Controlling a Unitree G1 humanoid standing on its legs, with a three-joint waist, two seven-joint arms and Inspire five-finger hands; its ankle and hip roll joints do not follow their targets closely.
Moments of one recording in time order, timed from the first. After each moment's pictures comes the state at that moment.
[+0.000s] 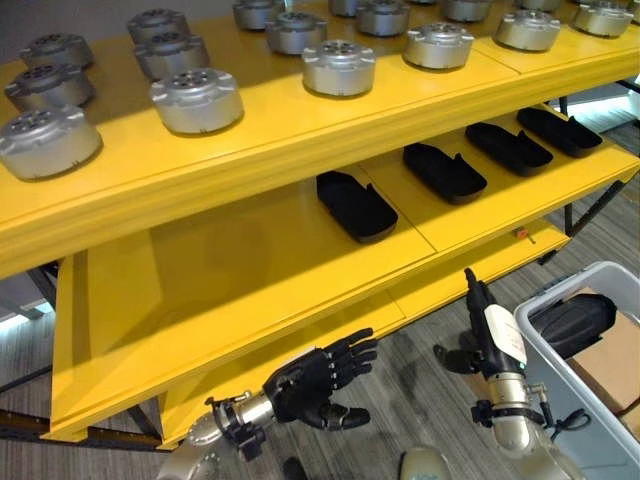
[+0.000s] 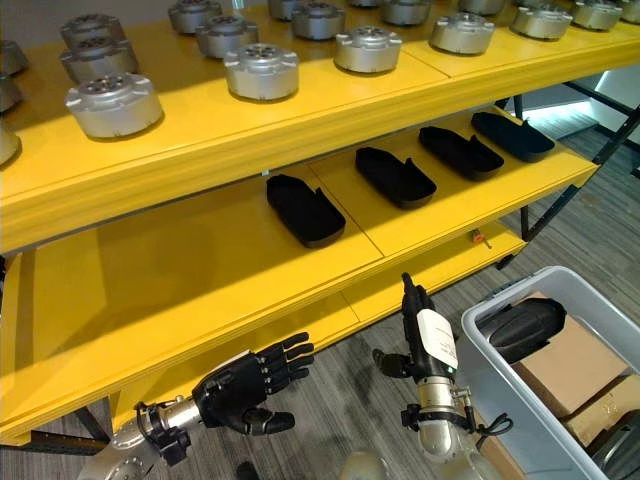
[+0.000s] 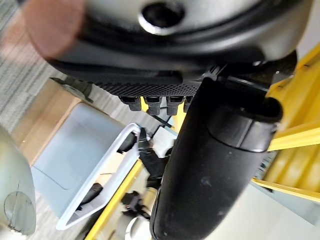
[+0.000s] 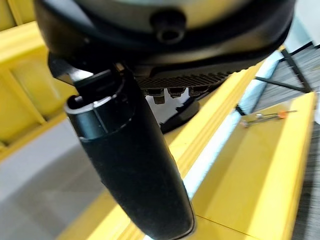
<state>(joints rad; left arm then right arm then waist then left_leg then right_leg) 0.13 0.55 -0.39 0.15 -0.78 -0.10 -0.75 0.09 -0.52 0.28 0.13 -0.47 -0.18 -0.55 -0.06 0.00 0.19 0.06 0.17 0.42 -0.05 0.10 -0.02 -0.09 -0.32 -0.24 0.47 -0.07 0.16</state>
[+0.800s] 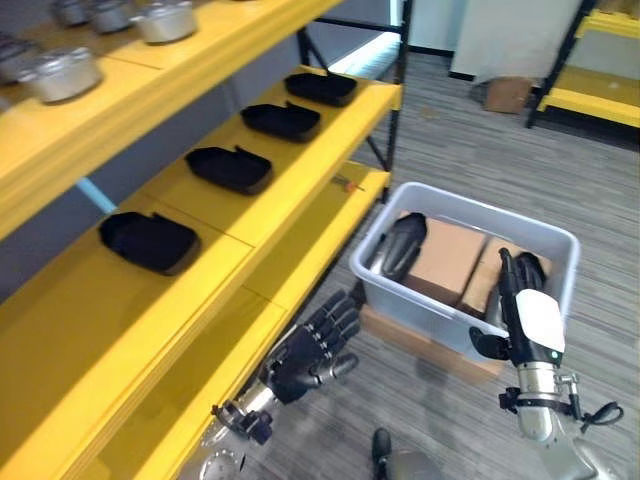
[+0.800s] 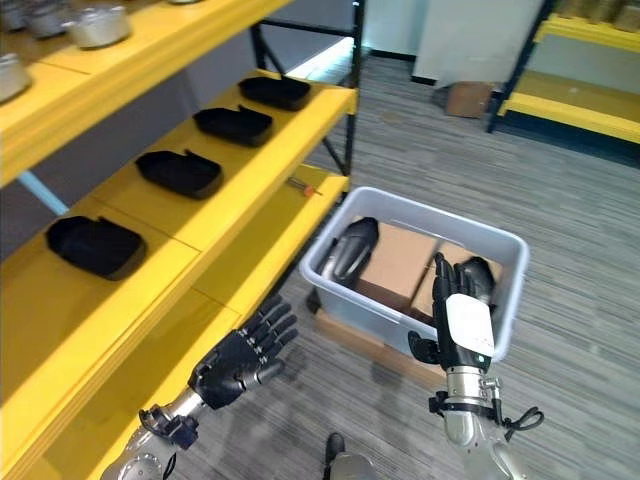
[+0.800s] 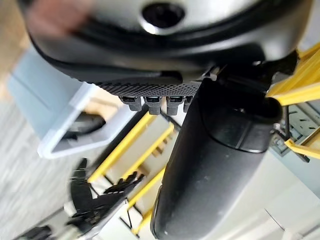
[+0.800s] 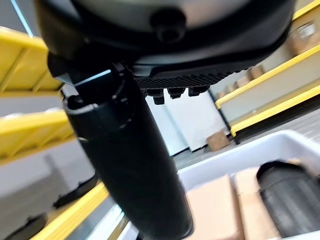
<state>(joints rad) 0.14 0.38 -0.28 0.20 -1.02 -0.14 -0.68 0.11 -0.59 0.21 0.16 -0.51 -0.16 -0.63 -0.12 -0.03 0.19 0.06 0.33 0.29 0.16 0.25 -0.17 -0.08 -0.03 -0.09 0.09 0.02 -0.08</state>
